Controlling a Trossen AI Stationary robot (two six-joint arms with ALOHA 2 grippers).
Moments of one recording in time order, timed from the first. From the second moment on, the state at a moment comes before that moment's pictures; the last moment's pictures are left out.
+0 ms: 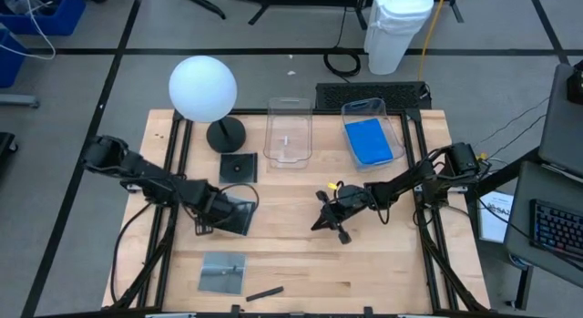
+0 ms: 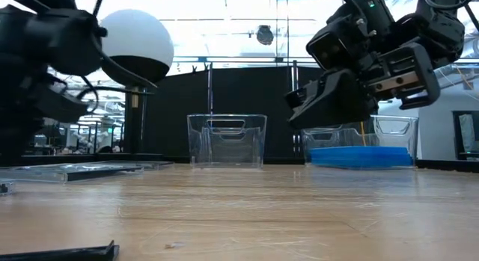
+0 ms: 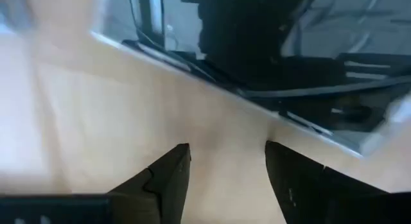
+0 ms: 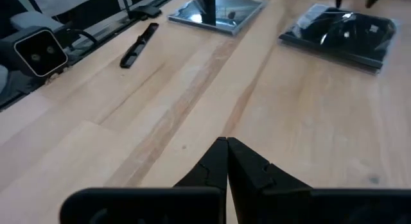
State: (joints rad) left arm -0.28 1.41 0.59 -0.93 -0.02 -0.48; right arm 0.14 1.72 0.54 0.75 -0.30 -0.09
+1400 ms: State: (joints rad) left arm -0.11 1.70 0.78 -0.26 0.05 -0.31; right arm 0.25 1.89 0.73 0.39 0.24 -0.47
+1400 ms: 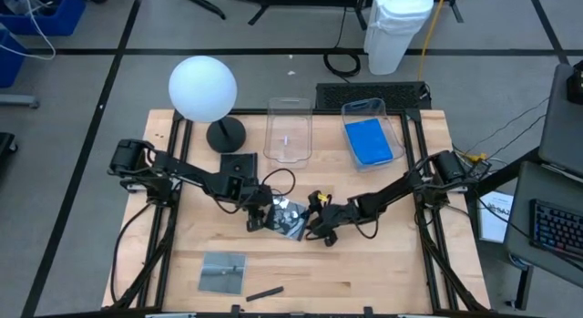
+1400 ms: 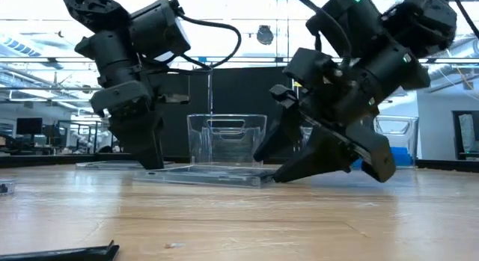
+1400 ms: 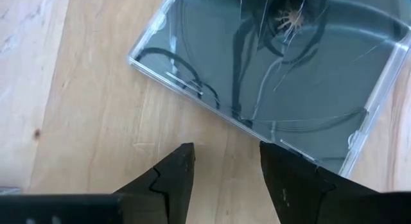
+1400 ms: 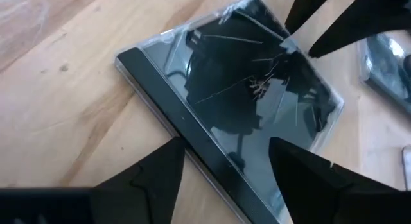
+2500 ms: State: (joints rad) left arm -0.12 1.70 0.79 -0.26 0.03 -0.26; right arm 0.26 1.77 0.73 0.51 0.34 -0.50
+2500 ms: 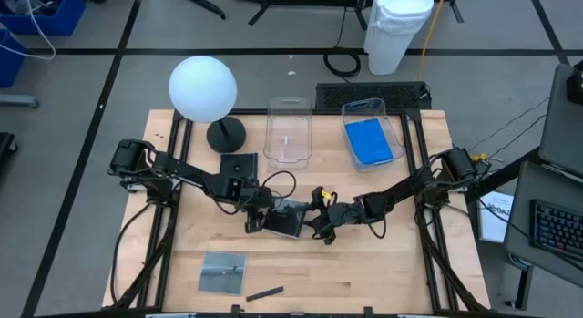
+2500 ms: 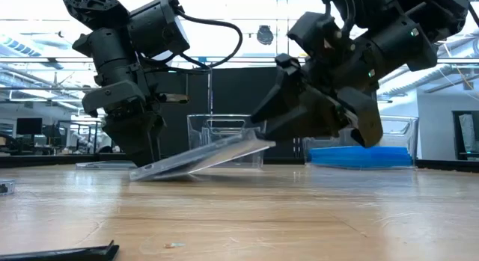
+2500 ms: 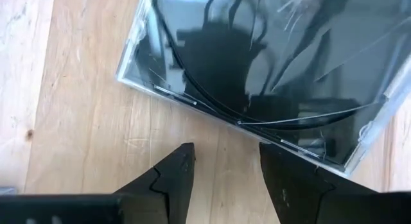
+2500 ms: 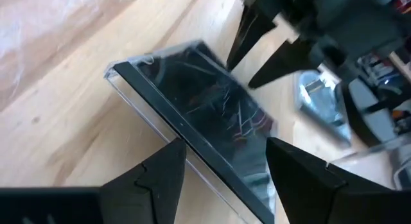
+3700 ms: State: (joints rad) left arm -0.12 1.71 0.79 -0.08 0.04 -0.16; right arm 0.19 1.77 0.75 0.78 0.23 -0.50
